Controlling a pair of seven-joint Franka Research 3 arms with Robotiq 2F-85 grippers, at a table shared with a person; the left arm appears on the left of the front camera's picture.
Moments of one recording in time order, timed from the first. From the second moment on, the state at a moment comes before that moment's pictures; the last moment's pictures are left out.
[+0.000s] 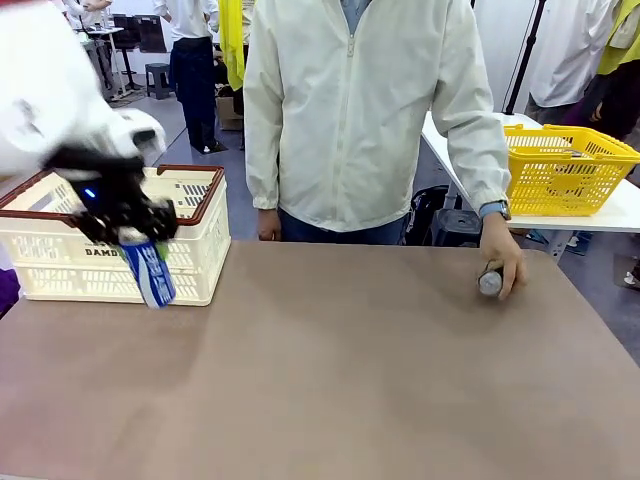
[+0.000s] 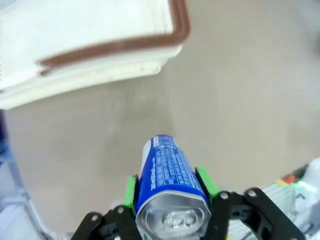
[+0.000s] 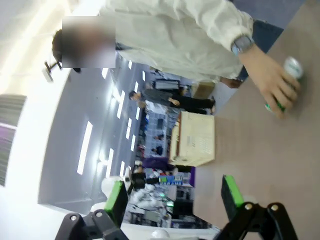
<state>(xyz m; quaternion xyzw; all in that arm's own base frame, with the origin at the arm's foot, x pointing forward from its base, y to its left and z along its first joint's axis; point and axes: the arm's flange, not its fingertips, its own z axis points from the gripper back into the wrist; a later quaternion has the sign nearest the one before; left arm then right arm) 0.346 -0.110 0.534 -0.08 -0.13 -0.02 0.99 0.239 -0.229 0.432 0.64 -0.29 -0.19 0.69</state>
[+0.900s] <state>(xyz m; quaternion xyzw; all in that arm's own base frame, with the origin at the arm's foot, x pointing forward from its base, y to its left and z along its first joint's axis) 0.427 0.009 0.611 -0.29 -0.29 0.13 0.90 0.215 -0.260 0.452 0.71 -0.27 -0.23 0.60</state>
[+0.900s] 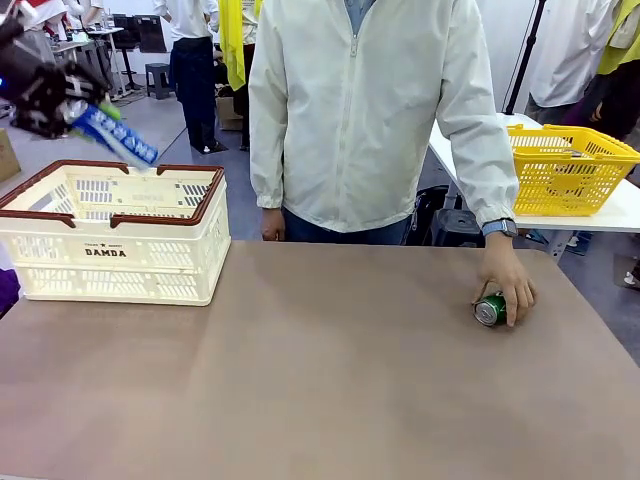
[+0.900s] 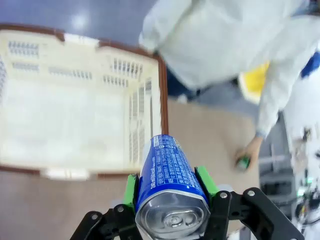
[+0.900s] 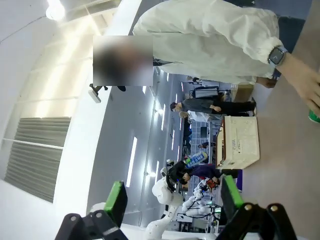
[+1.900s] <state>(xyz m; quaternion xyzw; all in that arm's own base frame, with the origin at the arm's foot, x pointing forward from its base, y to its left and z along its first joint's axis) 0.557 -0.042 0.491 -0.01 -0.15 0.08 0.99 0.212 -0.261 0.452 0.71 -0.27 -0.24 0.60</state>
